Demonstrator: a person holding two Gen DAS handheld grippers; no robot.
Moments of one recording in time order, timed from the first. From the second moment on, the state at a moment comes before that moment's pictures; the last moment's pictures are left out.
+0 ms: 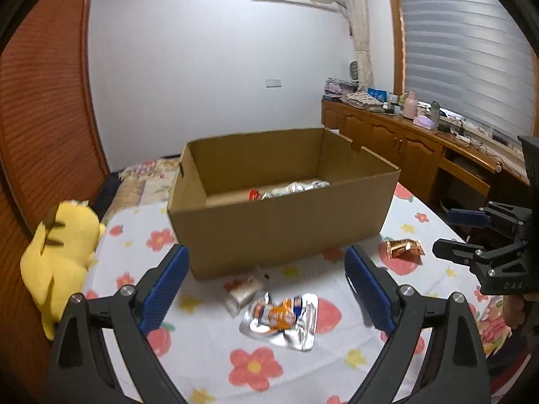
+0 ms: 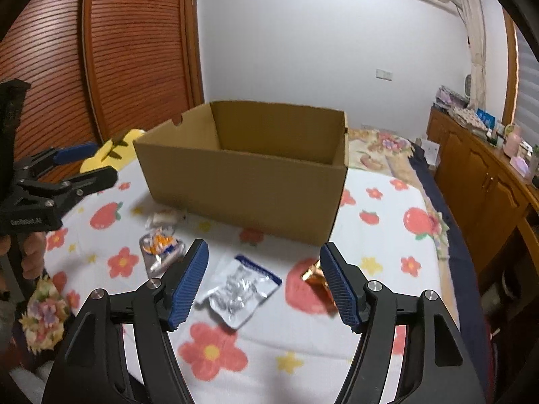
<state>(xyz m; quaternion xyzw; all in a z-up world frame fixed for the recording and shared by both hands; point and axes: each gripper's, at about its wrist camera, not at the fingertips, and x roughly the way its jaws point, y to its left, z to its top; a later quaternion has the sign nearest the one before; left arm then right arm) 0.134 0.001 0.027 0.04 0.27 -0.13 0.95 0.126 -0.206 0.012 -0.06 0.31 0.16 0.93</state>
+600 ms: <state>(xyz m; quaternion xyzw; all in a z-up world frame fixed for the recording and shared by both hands) 0.126 0.024 -0.046 0.01 0.32 -0.10 0.94 0.141 -0.187 -0.040 -0.04 0.36 0.16 0.92</state>
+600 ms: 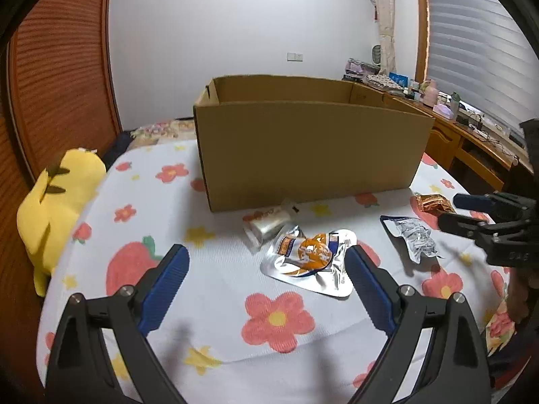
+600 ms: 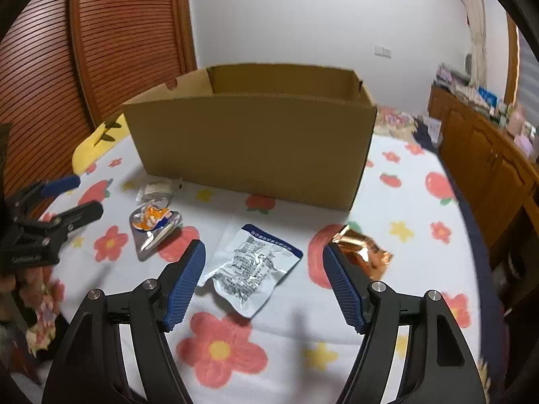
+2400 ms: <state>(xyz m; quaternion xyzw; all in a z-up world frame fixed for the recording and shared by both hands) 0.182 -0.011 -0.087 -0.02 0.46 -0.04 0.89 0.174 -0.180 -0.082 -0.03 0.43 0.12 0.90</state>
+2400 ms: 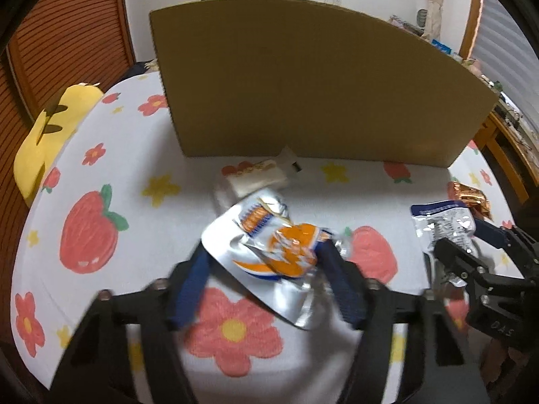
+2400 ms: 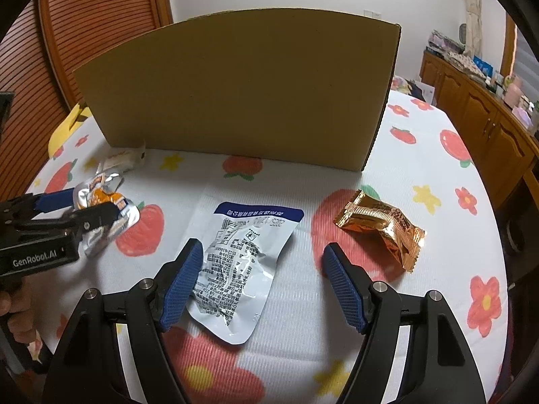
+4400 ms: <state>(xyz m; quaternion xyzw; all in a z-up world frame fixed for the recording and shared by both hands) 0.121 -0.011 -0.027 -0.05 0.36 -0.17 0.92 0.132 -0.188 -0.042 0.00 0.39 0.23 0.89</state>
